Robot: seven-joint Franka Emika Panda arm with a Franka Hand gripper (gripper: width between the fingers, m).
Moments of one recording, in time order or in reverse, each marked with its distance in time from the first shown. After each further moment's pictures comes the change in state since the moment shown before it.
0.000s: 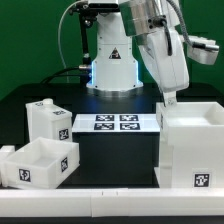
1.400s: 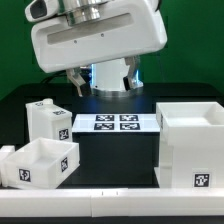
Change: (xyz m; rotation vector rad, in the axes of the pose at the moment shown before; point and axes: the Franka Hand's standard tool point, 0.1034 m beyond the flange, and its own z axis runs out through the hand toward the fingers) arm 0.089 -0.023 -0.049 0.041 0.060 -1.166
